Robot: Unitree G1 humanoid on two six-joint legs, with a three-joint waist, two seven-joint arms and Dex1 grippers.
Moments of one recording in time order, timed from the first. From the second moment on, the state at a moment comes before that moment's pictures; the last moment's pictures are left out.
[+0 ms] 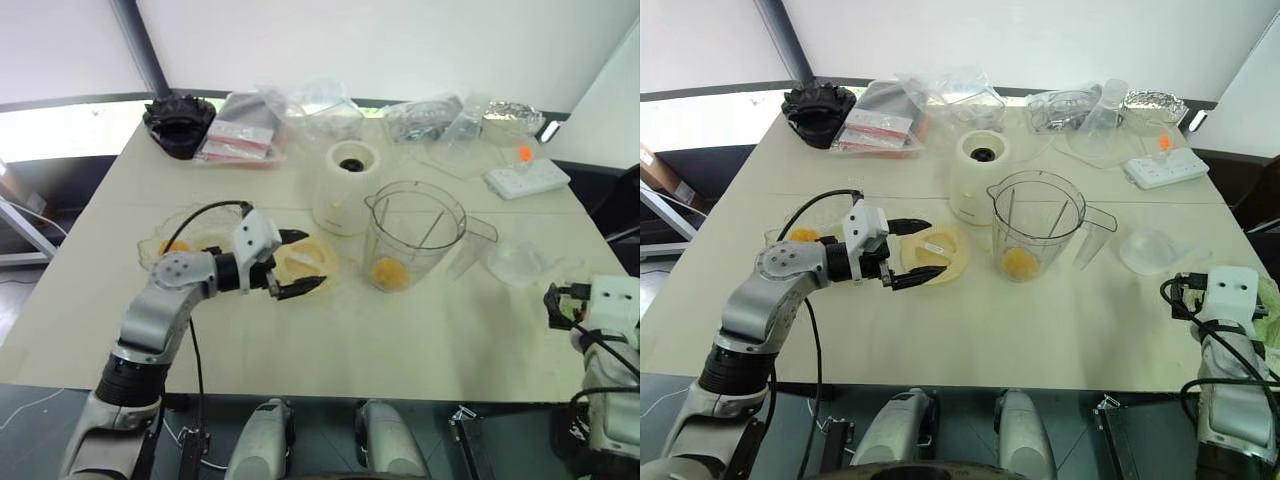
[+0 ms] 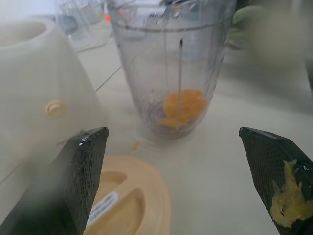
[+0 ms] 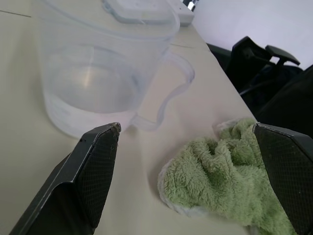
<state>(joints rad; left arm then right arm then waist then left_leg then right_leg) -0.38 0.47 -0.09 -0.26 -0.28 0.47 -0.98 0.06 -0.49 -0.50 -0.02 0.11 0.34 0.07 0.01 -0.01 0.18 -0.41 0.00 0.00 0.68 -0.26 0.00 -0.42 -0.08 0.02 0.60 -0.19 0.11</state>
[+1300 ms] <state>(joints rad) -0.39 0.50 -0.18 -0.27 -0.29 0.45 -0.91 -0.25 -0.52 -0.54 0.33 0.22 0.31 0.07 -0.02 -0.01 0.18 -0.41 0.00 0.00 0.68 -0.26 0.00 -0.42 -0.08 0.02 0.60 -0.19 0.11</state>
